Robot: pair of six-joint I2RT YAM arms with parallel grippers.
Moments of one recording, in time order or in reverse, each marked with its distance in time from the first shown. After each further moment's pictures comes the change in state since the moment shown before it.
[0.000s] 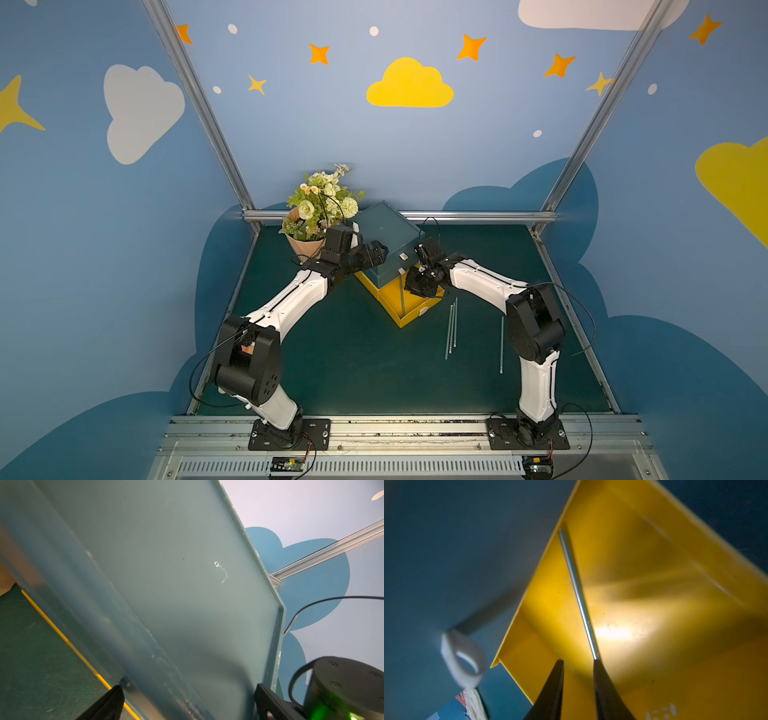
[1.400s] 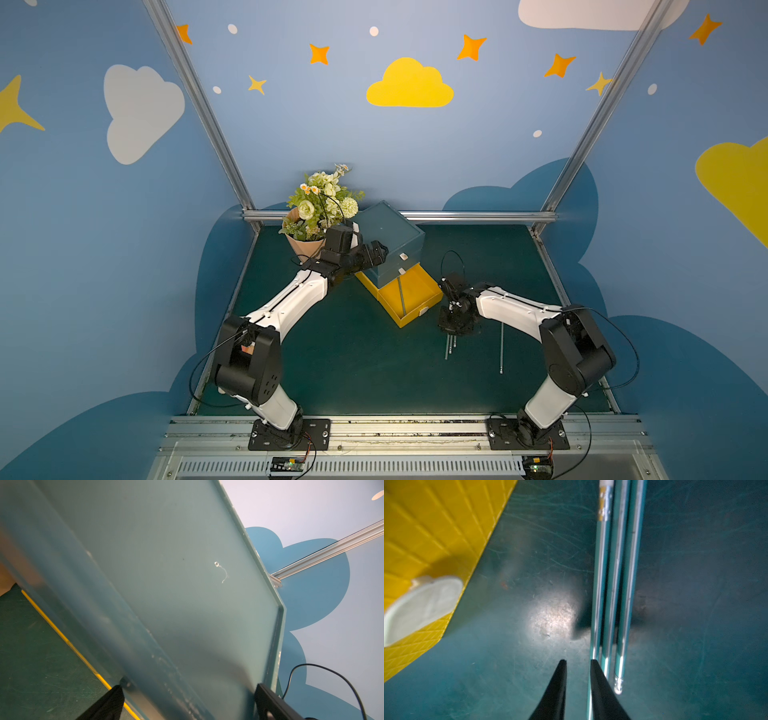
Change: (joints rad) left arm 0.000 0.000 0.000 0.000 0.000 0.000; right arm -0.028 -0.268 -0.463 -0.138 0.147 -0.124
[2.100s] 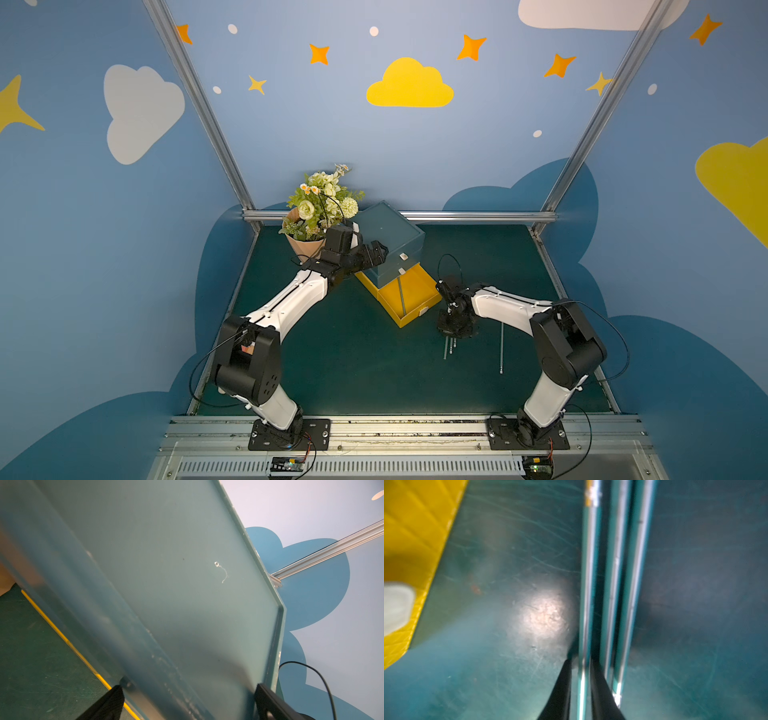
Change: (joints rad) left arm 0.000 0.000 0.000 0.000 0.000 0.000; right arm 0.000 0.056 0.006 -0.007 0.003 -0.011
